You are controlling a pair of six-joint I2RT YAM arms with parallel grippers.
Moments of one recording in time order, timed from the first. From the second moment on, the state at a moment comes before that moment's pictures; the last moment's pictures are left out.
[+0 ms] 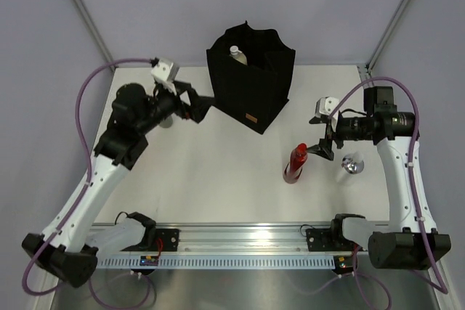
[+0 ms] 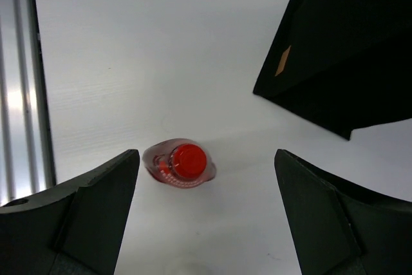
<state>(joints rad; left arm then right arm) -0.42 1.08 1.23 -0.19 0.30 -0.14 -0.04 1.15 1.33 -1.25 -1.02 -1.28</state>
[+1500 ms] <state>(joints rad) -0.42 0.64 0.69 -0.34 0.27 -0.30 0.41 1.13 1.05 -0.85 -0.07 0.30</state>
